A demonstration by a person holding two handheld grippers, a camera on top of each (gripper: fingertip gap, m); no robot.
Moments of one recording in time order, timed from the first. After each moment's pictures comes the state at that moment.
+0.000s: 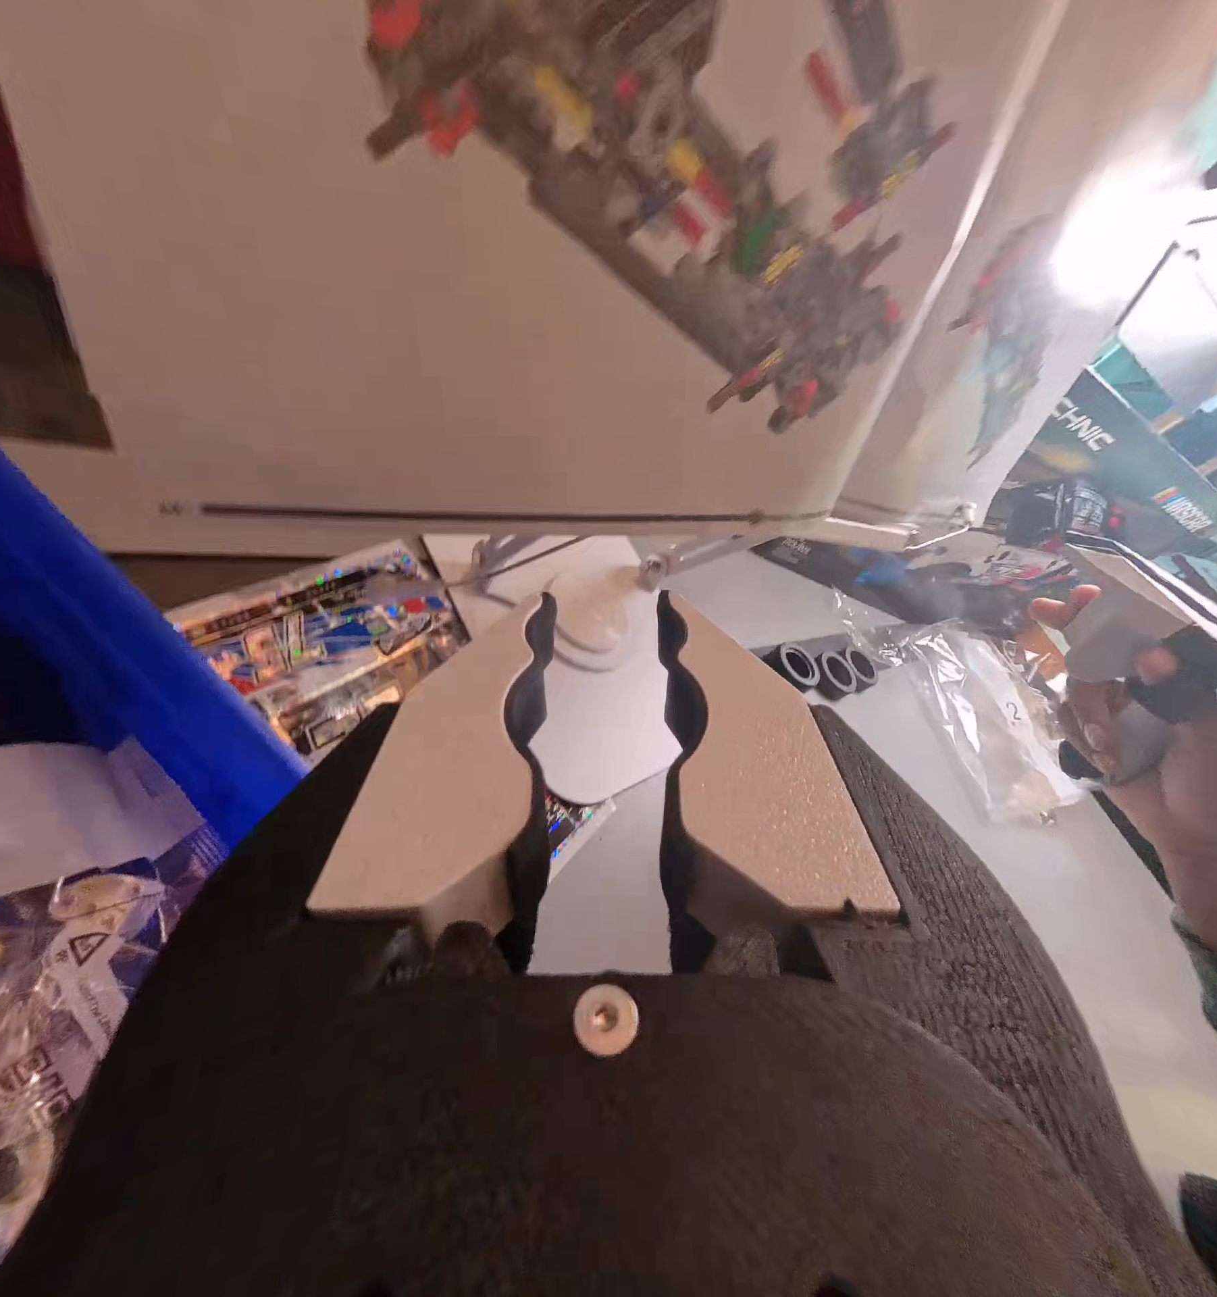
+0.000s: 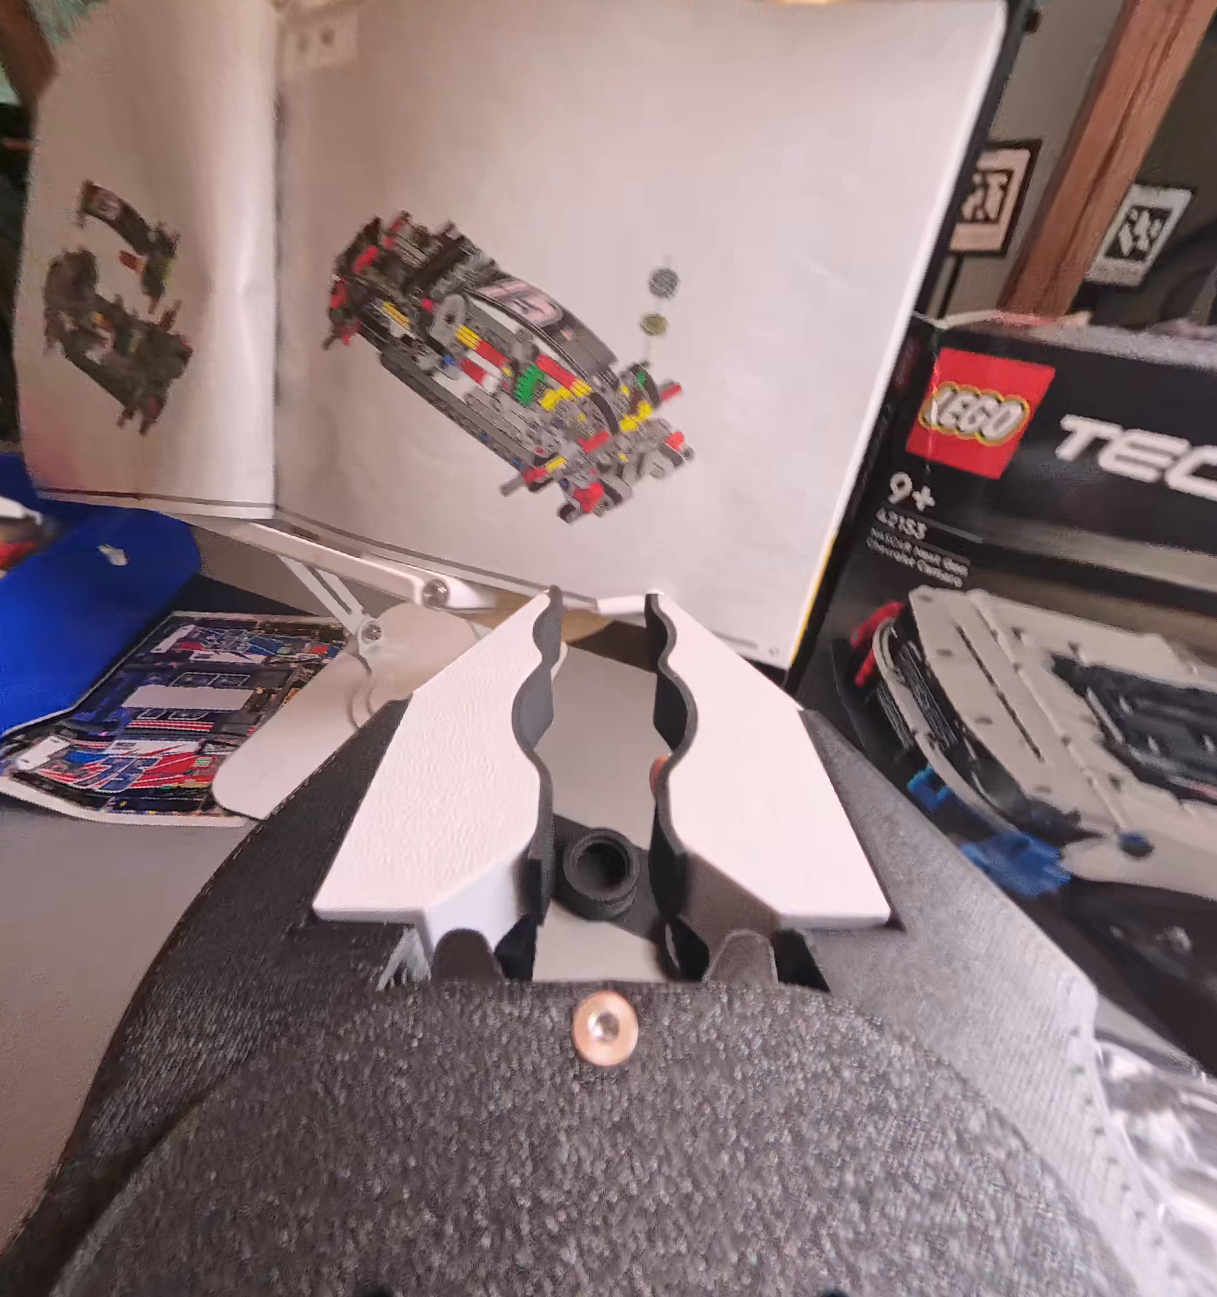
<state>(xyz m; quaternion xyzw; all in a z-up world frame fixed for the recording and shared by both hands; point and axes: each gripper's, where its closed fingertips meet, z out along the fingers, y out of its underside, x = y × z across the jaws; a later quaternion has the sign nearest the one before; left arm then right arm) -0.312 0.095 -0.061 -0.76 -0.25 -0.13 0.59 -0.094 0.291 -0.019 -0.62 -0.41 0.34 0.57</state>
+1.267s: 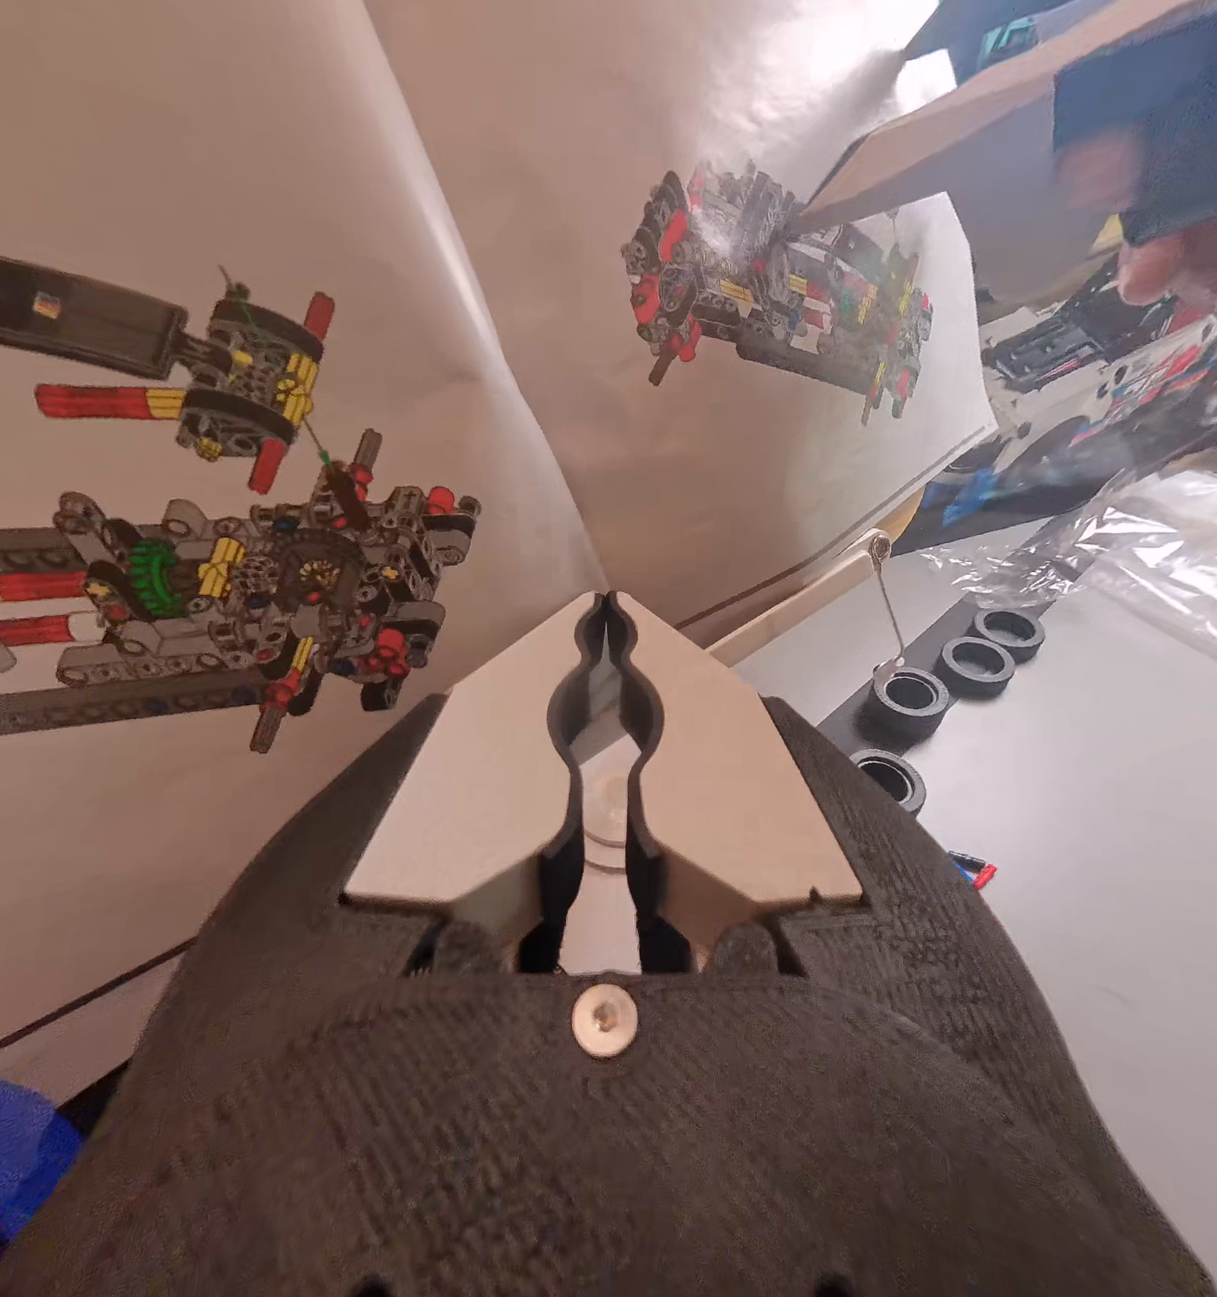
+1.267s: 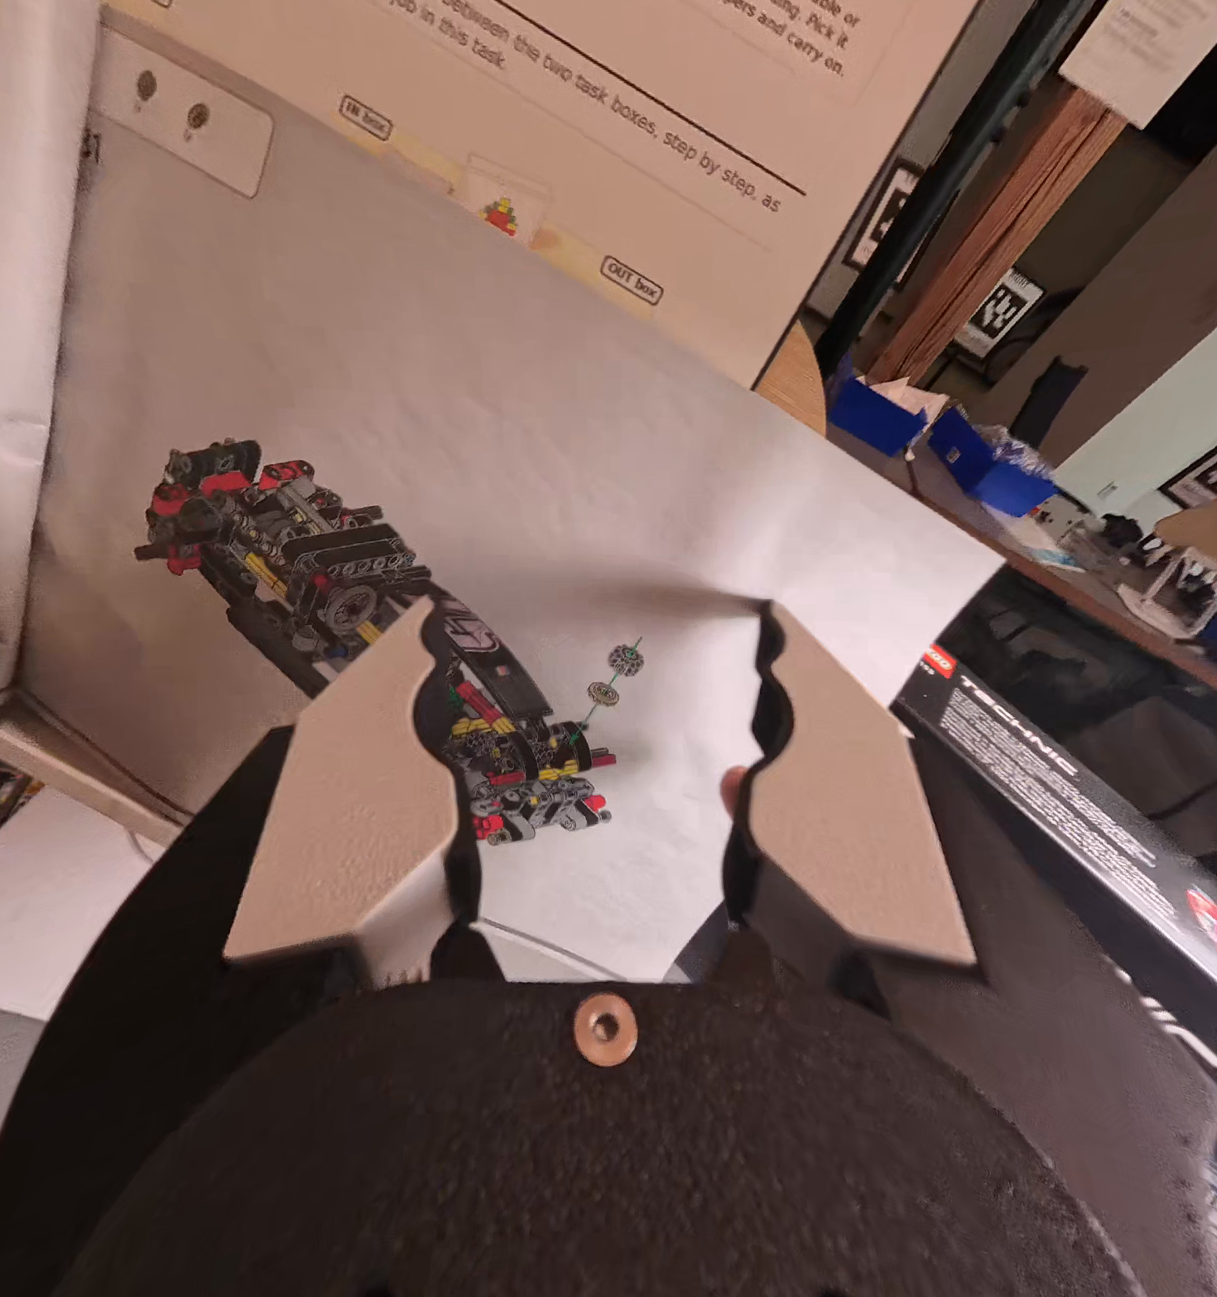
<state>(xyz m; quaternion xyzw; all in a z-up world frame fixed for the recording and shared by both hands) -0.268 0.195 -0.027 -0.77 0.01 0.07 0.63 -0.190 0.340 0.056 -0.62 -0.49 0.16 0.59</state>
